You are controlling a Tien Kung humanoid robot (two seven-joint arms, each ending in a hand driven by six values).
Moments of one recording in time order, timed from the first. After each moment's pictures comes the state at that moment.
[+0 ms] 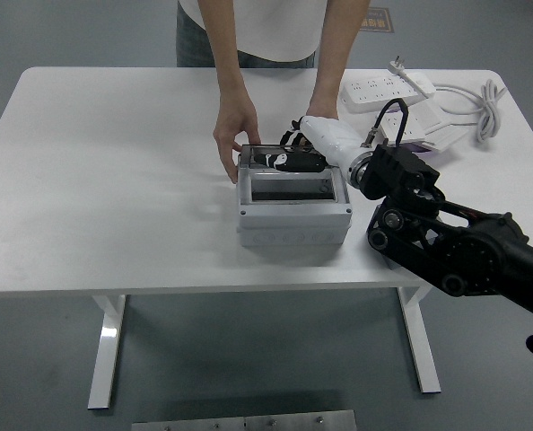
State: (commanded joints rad) left arm -0.20 0.21 -1.56 -0.27 1.64 0.02 0.46; right arm 0.82 -0.29 0.56 1.24 -1.71 -0.08 -0.42
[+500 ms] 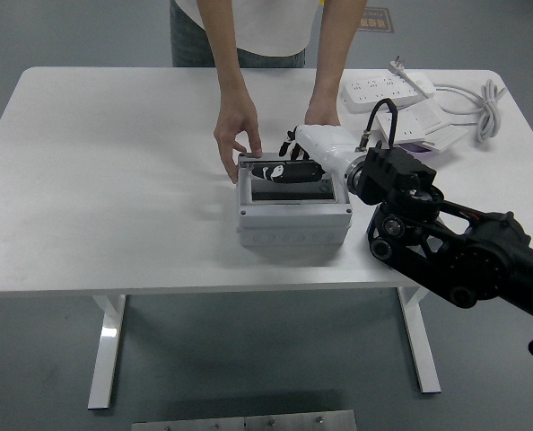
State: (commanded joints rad) left arm -0.20 0.21 -1.56 -0.27 1.64 0.02 0.47; right arm 0.80 -0.30 0.59 1.36 -1.78 0.06 -0.53
